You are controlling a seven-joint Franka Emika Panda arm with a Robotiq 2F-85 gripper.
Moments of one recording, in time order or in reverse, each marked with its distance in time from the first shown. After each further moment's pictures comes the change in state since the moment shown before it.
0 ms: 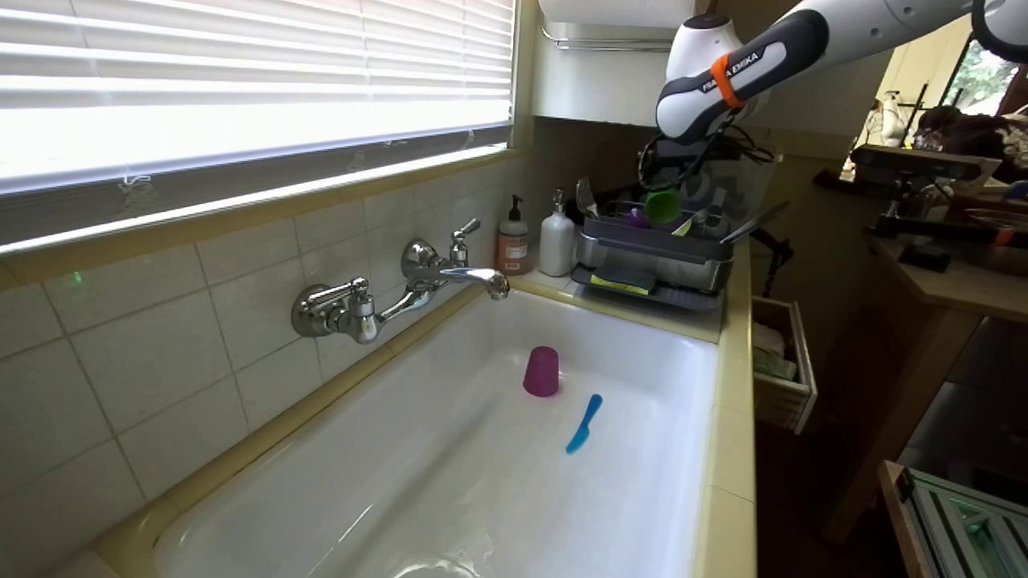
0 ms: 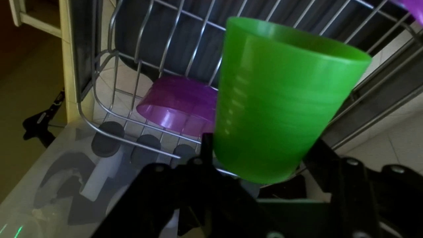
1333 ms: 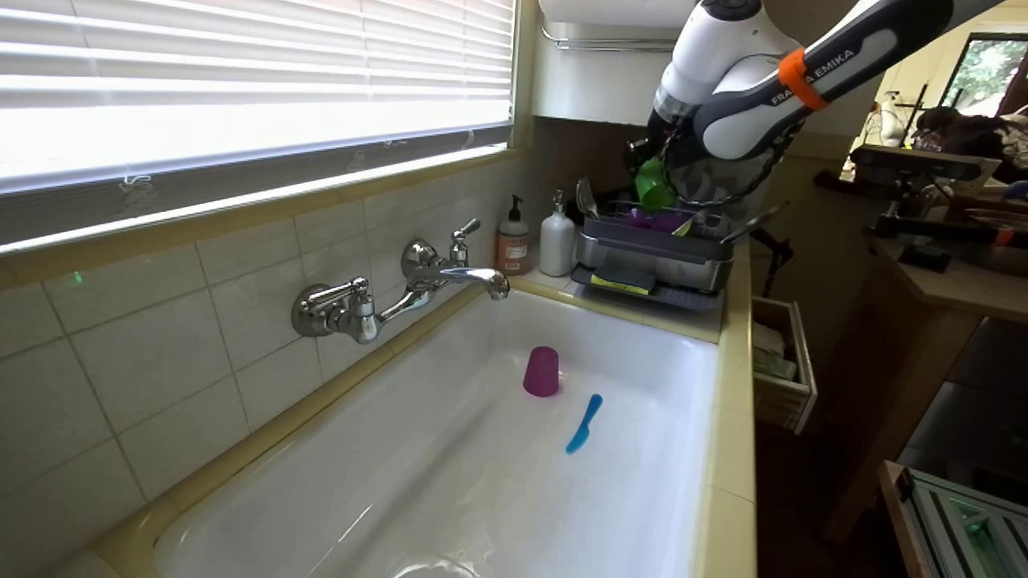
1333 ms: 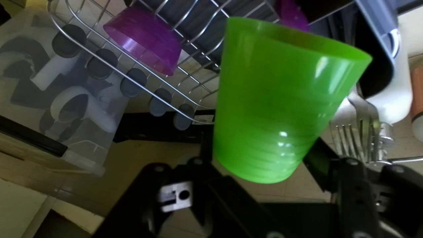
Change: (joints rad) arm 0.213 -0.279 -0.081 -0.357 -0.484 0.288 0.092
